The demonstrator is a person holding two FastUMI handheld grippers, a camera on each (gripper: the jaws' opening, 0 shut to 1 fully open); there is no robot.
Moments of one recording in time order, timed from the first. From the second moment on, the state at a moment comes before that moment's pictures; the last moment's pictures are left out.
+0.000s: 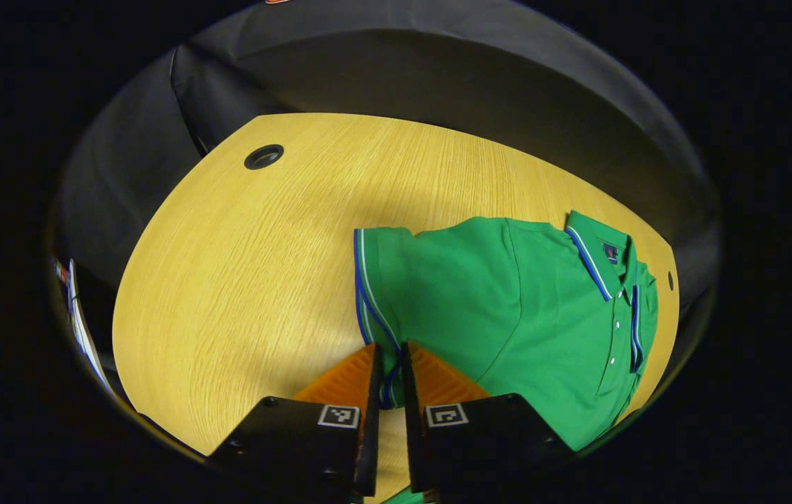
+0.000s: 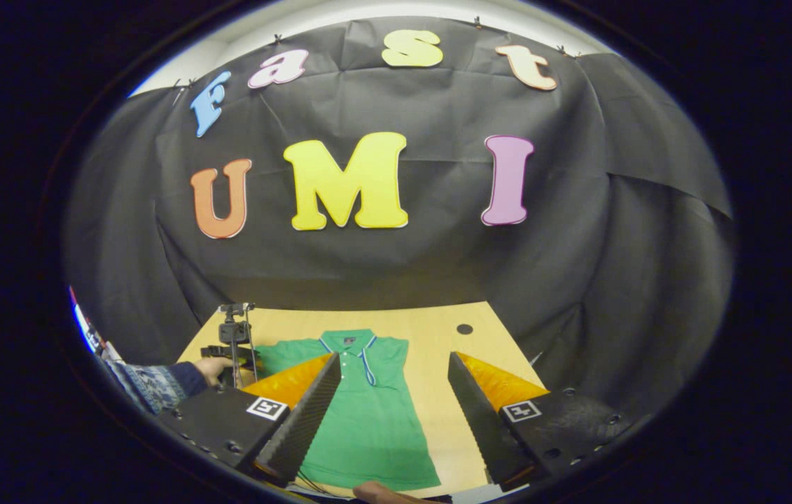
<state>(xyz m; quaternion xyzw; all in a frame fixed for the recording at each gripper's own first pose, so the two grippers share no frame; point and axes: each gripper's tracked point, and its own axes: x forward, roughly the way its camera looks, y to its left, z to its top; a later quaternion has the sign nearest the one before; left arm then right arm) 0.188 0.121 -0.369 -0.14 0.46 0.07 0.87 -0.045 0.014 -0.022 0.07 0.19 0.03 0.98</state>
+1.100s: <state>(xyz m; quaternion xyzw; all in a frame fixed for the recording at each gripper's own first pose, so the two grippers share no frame) 0.206 -0.025 -0.302 0.00 0.41 -0.02 0.91 -0.036 -0.019 -0.050 0.09 0.22 0.03 0.97</state>
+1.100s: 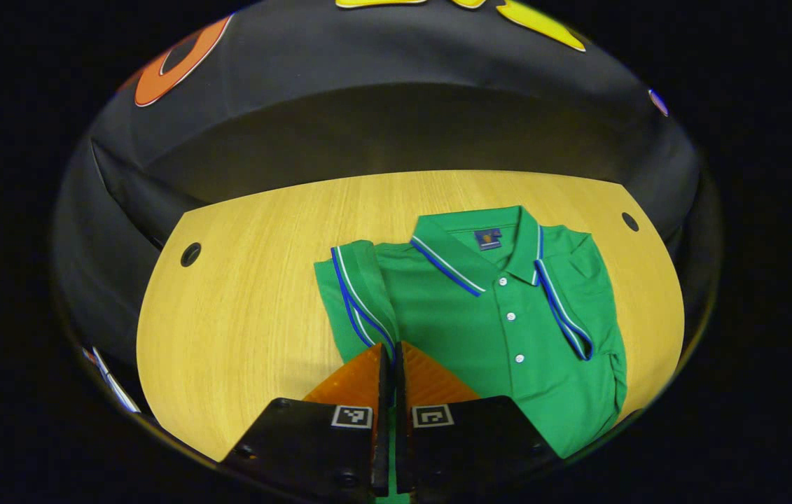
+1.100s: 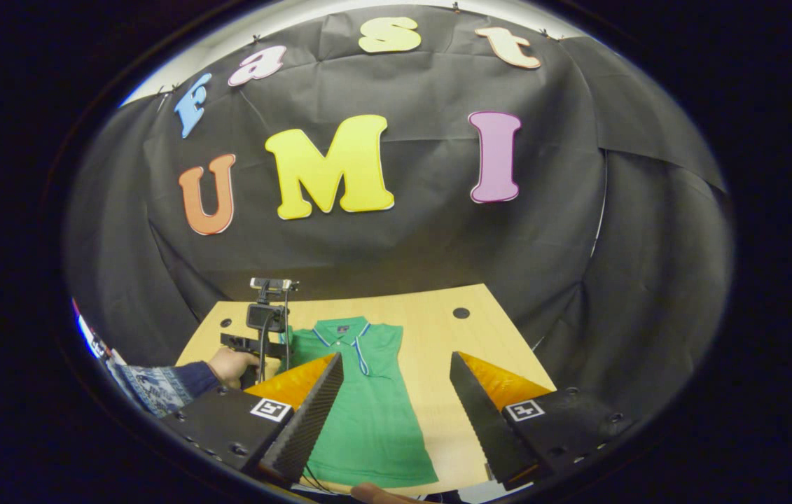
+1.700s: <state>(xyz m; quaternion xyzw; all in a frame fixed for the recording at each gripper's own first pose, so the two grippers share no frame) 0.172 -0.054 -0.227 -0.05 0.33 -0.06 0.94 -0.037 -0.017 -0.056 0.06 0.22 0.07 0.97</state>
